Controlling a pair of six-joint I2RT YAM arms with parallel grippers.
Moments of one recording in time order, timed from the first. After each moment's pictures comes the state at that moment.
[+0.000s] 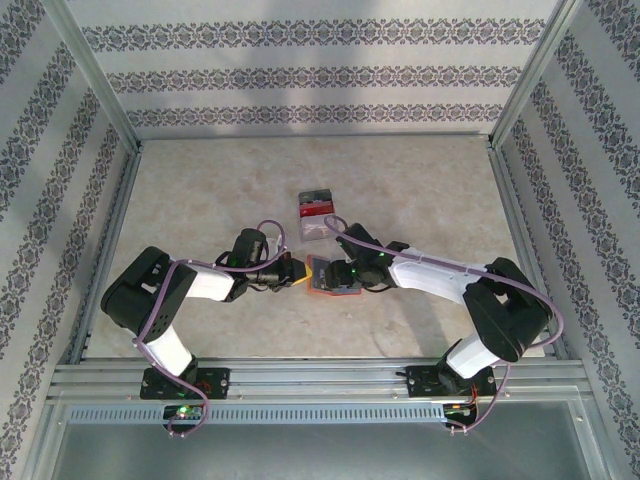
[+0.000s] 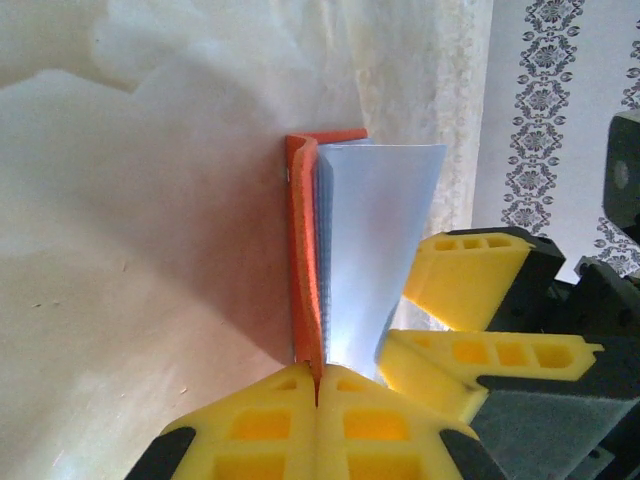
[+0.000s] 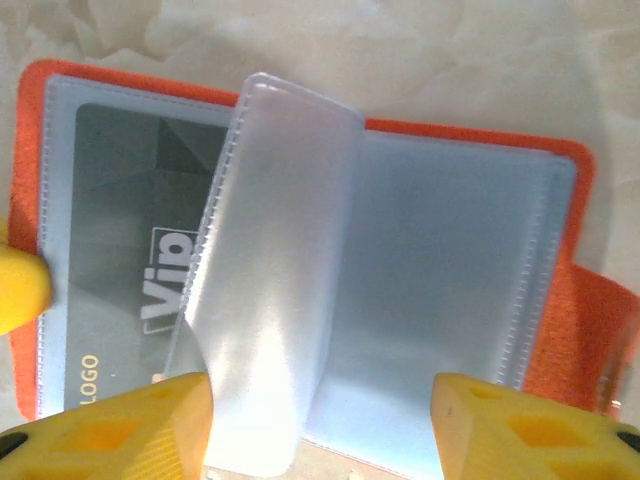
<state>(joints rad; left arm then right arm) -0.48 1.68 0.54 0.51 0.70 -1.00 0.72 1.54 0.84 -0.41 -0.09 0.62</state>
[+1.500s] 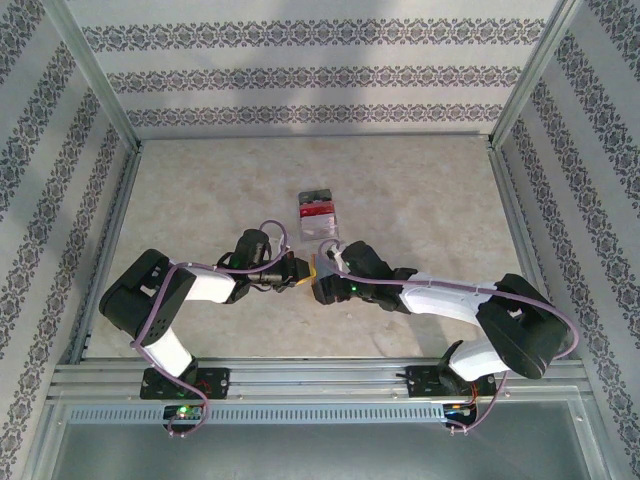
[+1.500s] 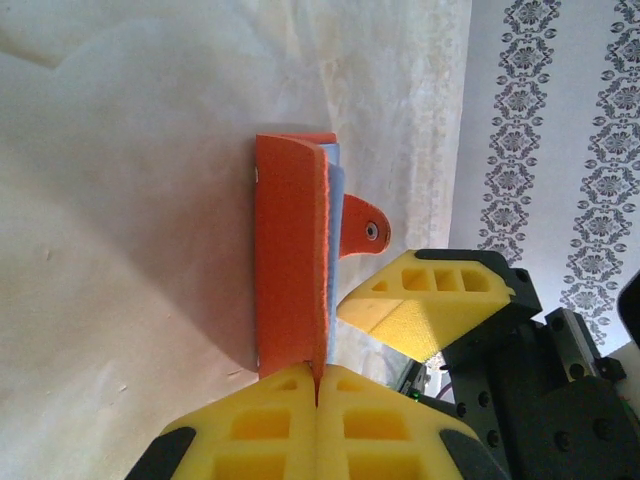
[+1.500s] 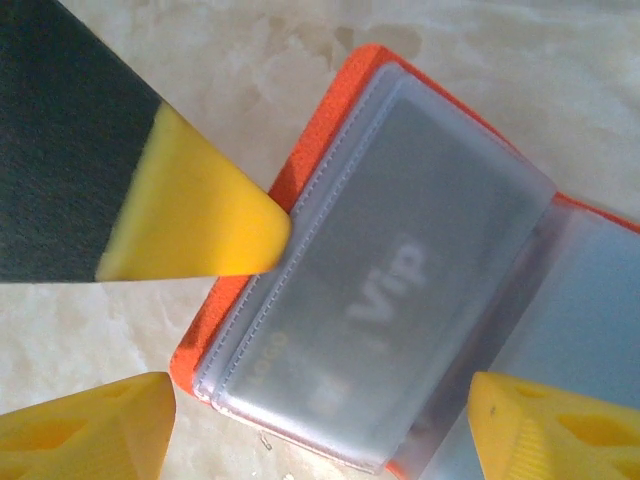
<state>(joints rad) -0.51 1.66 0.54 0.54 0.69 -1.06 0.80 1.43 0.61 0.01 -0.16 0.41</state>
